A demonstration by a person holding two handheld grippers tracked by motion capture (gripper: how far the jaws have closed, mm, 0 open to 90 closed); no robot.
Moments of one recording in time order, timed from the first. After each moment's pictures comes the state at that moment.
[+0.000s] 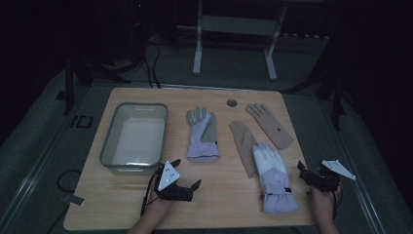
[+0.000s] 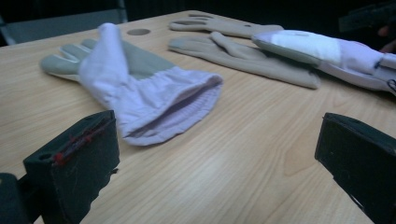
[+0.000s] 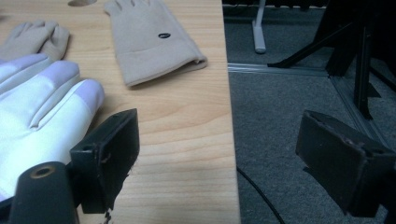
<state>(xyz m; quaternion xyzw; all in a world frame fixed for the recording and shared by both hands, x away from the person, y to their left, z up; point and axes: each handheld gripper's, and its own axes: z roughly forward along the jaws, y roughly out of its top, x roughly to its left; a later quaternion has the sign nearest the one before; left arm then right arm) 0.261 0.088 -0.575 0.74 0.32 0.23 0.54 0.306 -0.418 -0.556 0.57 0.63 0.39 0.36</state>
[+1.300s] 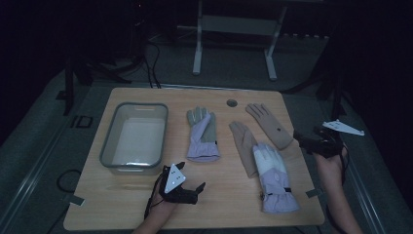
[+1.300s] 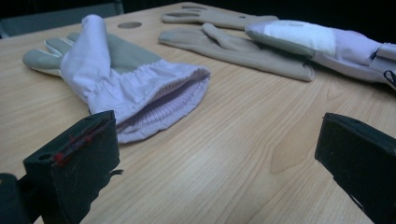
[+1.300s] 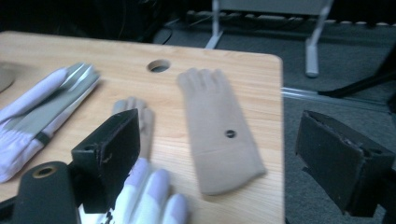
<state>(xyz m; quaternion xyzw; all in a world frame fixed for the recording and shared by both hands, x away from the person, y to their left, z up) 0.257 0.077 -0.577 0.75 0.33 0.23 0.53 0.356 -0.378 -0.433 0.50 0.69 0.42 0.30</state>
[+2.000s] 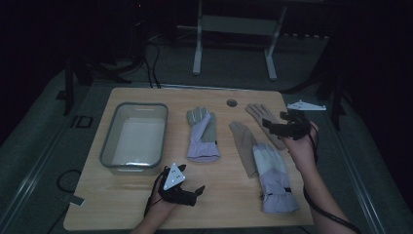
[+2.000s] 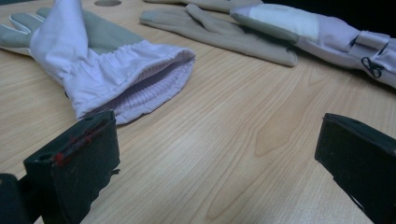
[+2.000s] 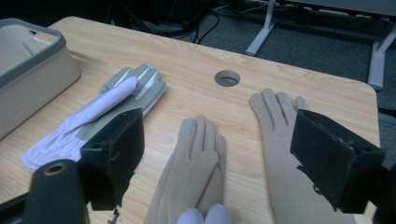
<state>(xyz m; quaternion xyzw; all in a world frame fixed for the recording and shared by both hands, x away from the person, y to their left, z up) 0.259 0.081 -0.577 0.77 0.32 0.18 0.53 0.396 -0.289 -0.409 0.44 0.75 0.42 0.24</state>
